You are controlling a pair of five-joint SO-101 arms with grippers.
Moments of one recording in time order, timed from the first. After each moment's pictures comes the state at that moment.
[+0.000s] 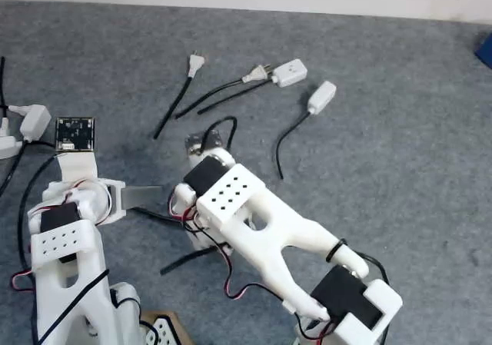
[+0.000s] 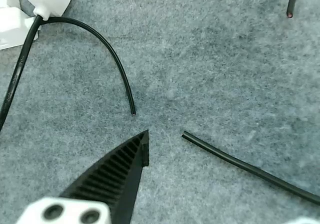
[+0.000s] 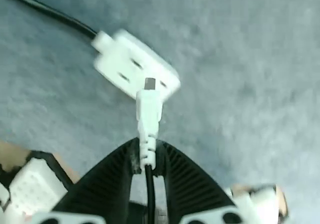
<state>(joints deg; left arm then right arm) -27.8 -45.6 66.7 43.0 -11.7 -53.9 -1.8 12.3 94.5 -32.3</state>
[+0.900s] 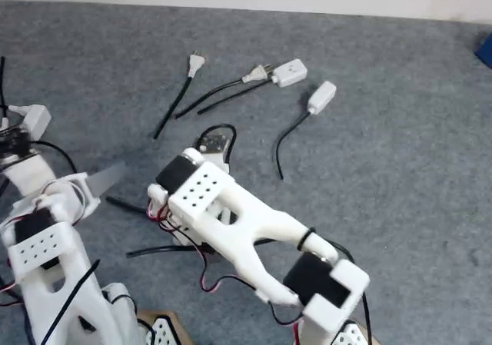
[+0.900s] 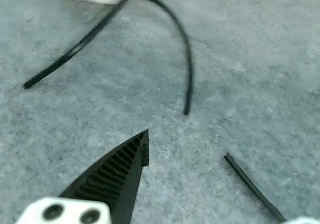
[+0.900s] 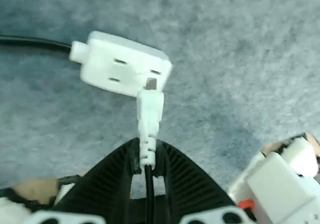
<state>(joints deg) -38.8 -45.6 64.6 43.0 3.5 -57.4 10.6 -1.2 99.6 -53.2</state>
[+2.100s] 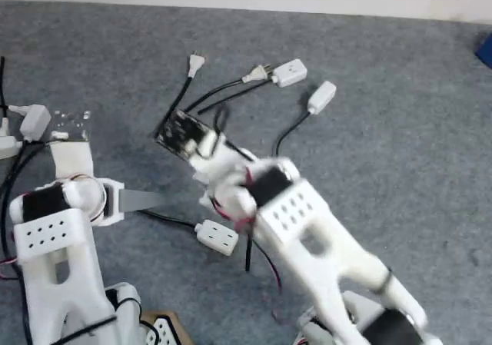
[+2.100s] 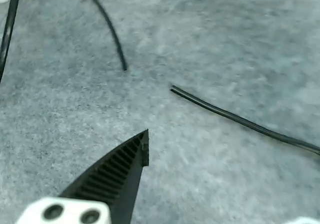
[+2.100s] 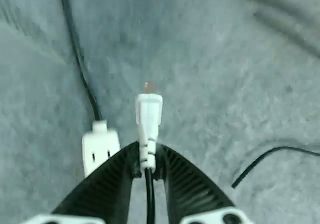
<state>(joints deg) -26.0 -45.6 50.5 71.3 -11.3 -44.4 -26.4 32.7 57.3 21.6</state>
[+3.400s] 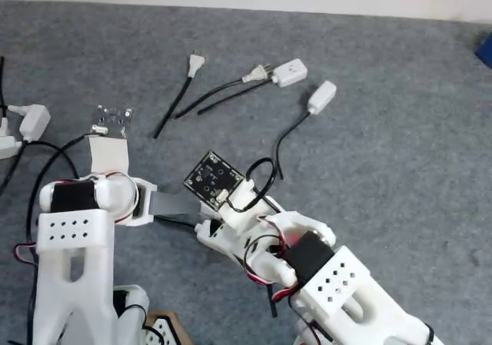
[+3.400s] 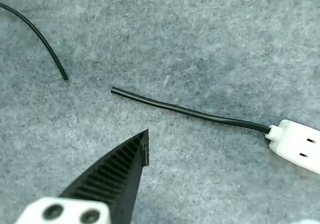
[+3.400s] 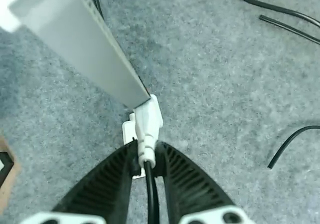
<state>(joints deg) -11.6 -45.7 50.2 74.8 -5.1 -49.7 -53.8 53.0 56.4 12.0</state>
